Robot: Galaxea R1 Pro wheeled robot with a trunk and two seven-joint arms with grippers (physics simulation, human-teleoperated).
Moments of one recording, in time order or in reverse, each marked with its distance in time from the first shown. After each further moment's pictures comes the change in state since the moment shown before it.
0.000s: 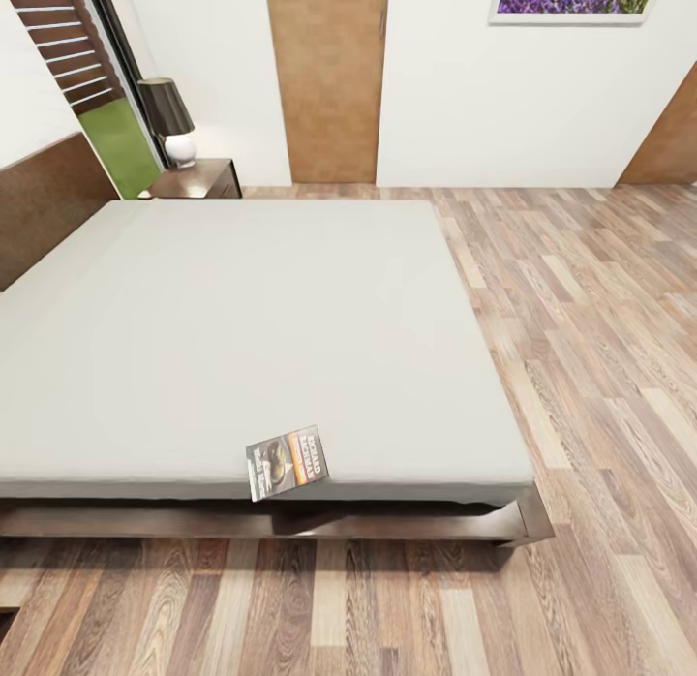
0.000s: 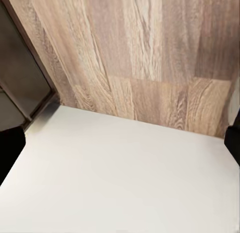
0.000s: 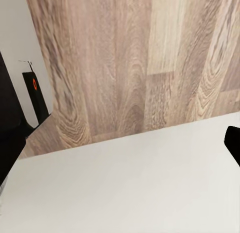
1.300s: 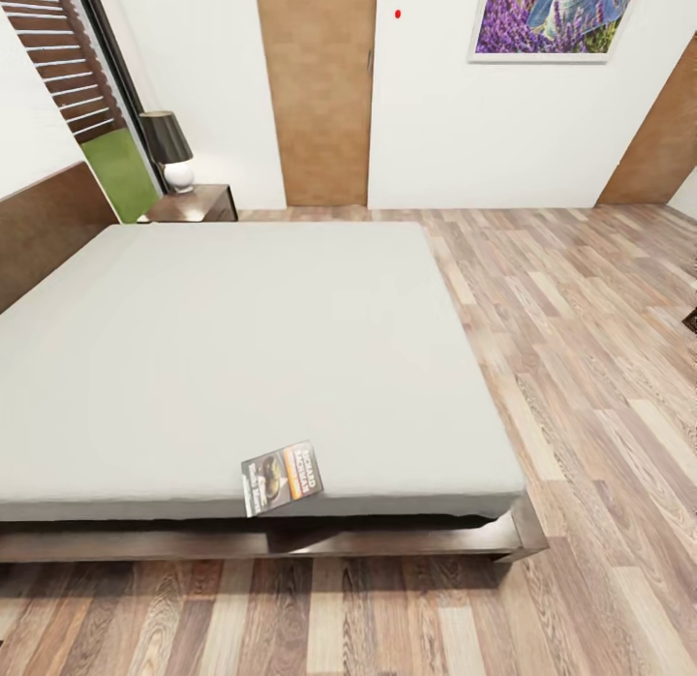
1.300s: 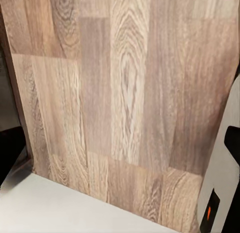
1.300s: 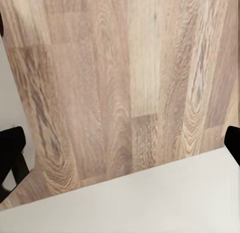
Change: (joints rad) left arm -0.014 -0.067 -0.006 0.265 0.003 -0.601 -0.029; right arm -0.001 -0.040 -0.003 -0.016 0.000 -0.100 0.000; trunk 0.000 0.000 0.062
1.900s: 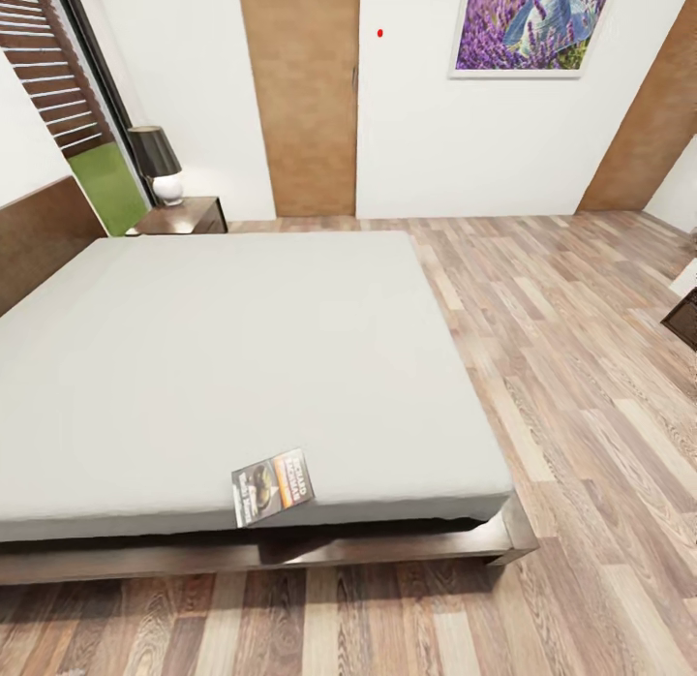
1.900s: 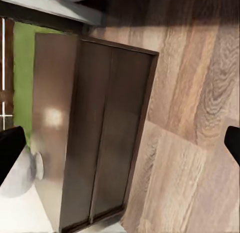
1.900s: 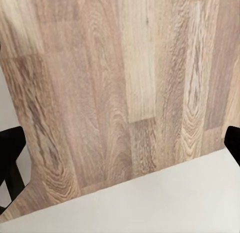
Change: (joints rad) left arm -0.145 0.123 0.030 0.006 0.003 -0.045 0.411; right arm 0.000 -0.008 -0.003 -0.008 -0.002 -0.003 -0.001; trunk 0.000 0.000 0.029
